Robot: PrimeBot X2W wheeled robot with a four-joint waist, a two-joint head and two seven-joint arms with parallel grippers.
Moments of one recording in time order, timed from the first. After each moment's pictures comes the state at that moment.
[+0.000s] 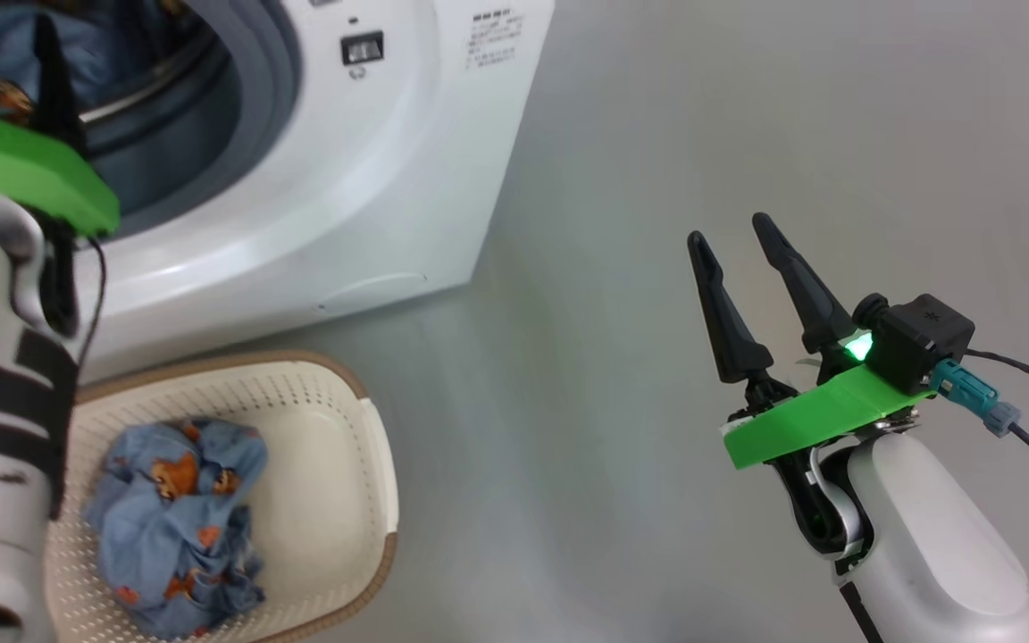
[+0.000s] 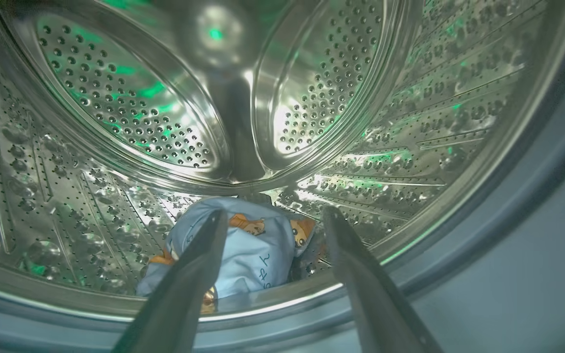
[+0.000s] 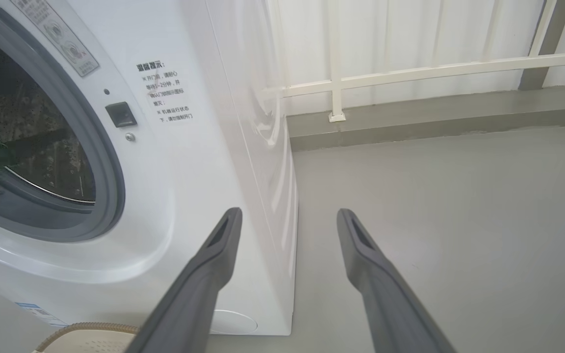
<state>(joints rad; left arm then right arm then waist) -1.16 0.28 -0.24 1.13 -0.45 -0.05 -0.26 -0.44 -0.10 0.28 0.29 0.42 0.13 -0.25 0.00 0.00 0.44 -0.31</state>
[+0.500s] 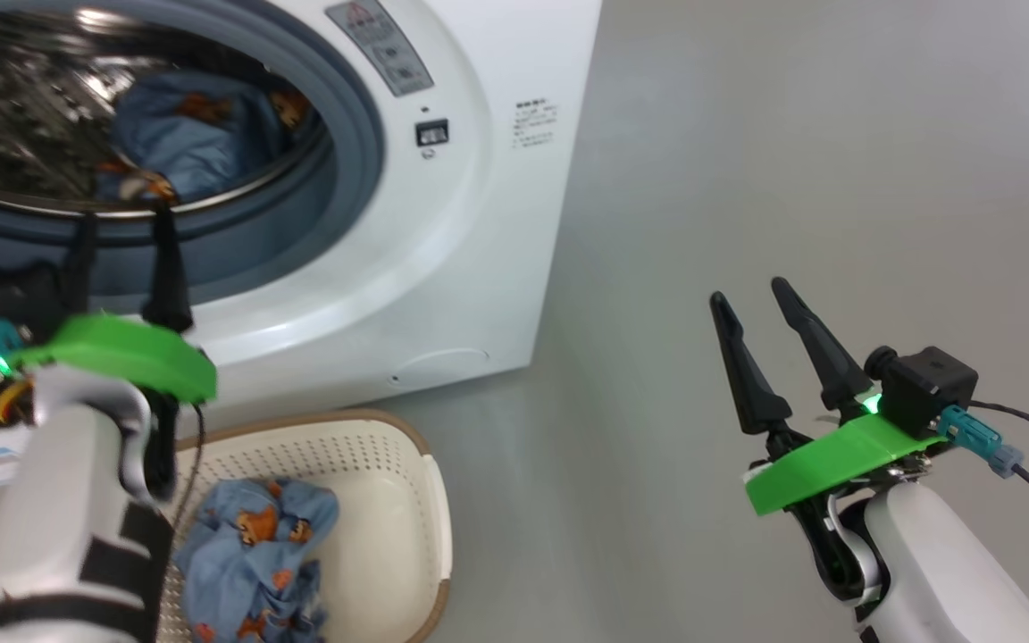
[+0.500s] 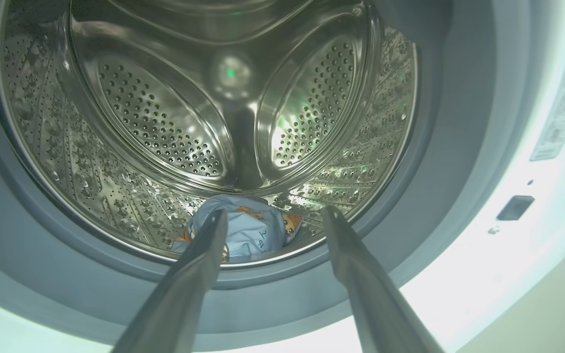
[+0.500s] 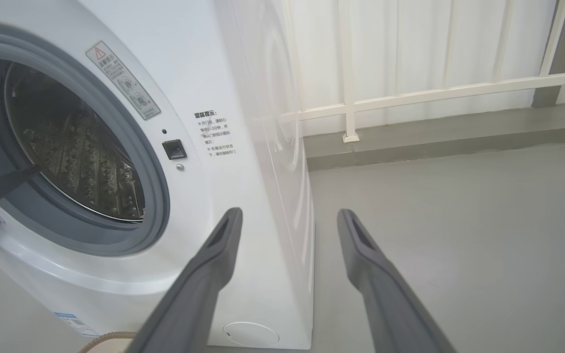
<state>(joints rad) -0.75 0.20 -0.14 0.81 -0.43 -0.07 -0.26 -0.35 -0.12 0.27 0.32 0.44 0.13 -0.25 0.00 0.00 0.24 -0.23</state>
